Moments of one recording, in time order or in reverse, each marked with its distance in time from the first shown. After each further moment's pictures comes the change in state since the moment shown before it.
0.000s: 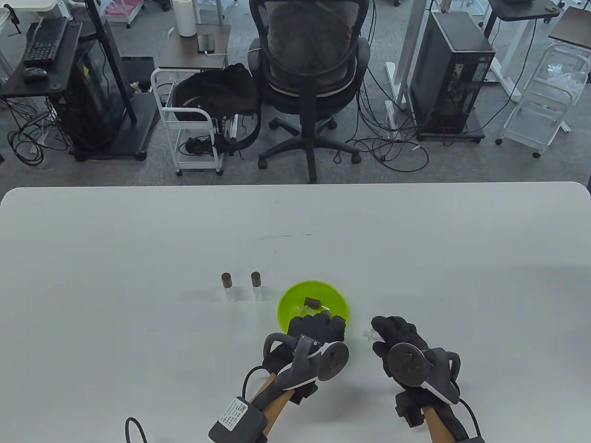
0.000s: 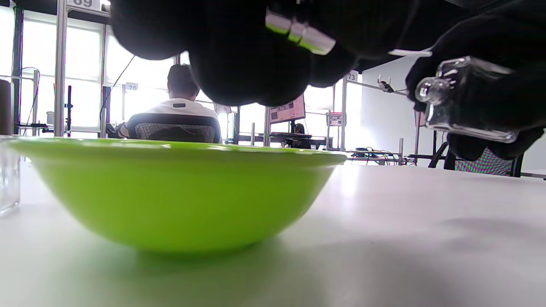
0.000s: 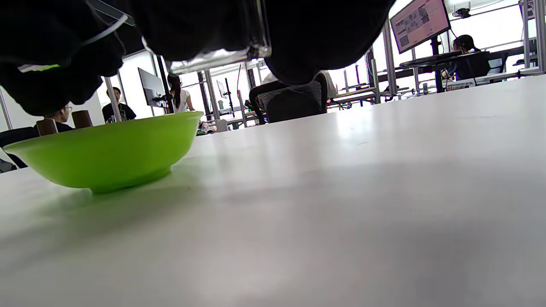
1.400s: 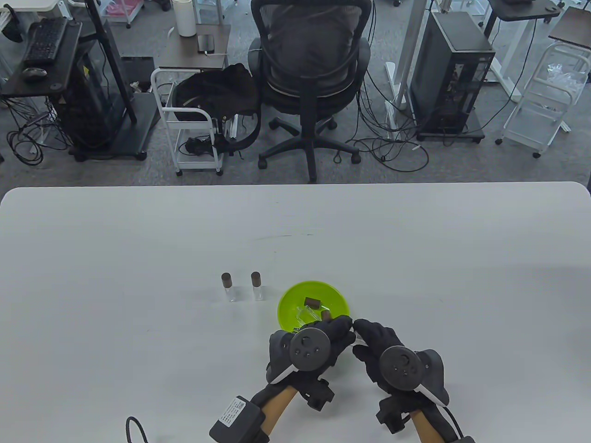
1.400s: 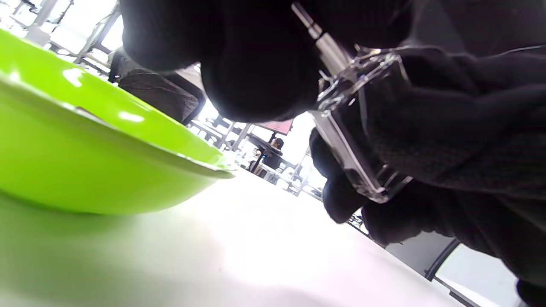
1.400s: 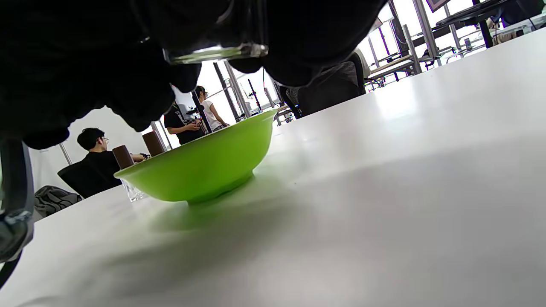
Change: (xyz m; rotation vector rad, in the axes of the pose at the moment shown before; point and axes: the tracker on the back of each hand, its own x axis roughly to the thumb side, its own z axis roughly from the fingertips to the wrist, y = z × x) left_hand -0.012 0.002 -0.002 0.052 0.011 0.501; right_hand 0.021 0.007 0.001 0.024 -0.076 -0.199
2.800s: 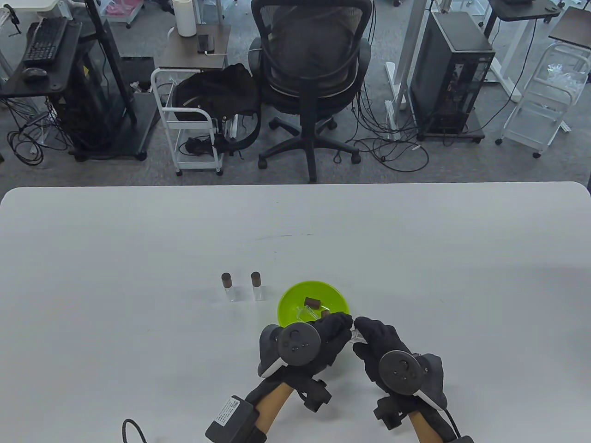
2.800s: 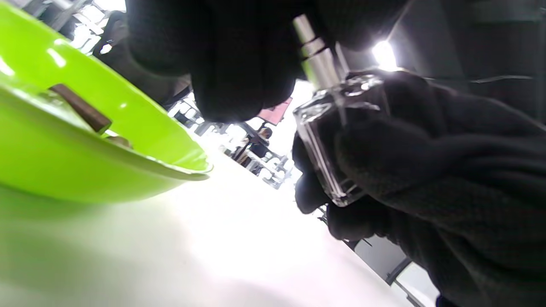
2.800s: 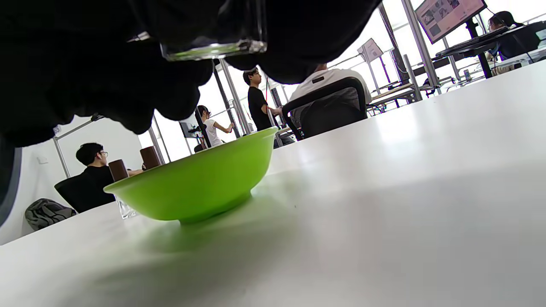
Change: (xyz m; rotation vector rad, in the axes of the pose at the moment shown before) left_hand -0.014 0.006 -0.003 -0.051 0.041 0.174; right_hand 0.006 -0.002 0.002 -0.100 -0.023 0.036
